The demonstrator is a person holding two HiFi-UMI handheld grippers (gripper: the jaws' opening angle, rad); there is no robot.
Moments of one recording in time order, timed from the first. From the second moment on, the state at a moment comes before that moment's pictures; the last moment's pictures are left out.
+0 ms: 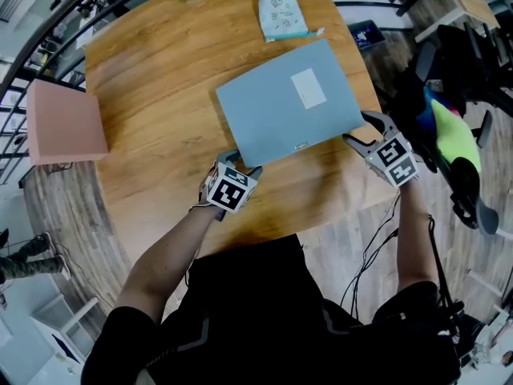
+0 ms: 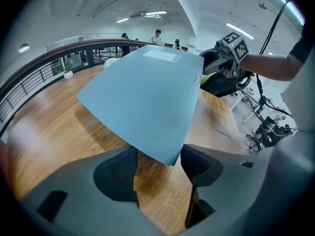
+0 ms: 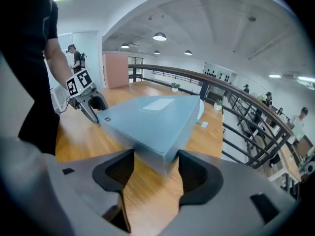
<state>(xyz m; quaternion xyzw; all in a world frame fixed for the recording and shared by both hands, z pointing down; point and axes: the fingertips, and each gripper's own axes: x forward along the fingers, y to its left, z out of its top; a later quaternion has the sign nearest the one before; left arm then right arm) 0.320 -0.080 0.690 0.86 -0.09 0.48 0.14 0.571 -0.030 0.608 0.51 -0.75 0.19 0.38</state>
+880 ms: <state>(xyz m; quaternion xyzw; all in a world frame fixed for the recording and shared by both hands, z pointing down) 0.283 -0.099 0.717 0.85 -0.10 0.50 0.15 0.434 -0.095 0.454 0.44 -0.76 -0.06 0.48</state>
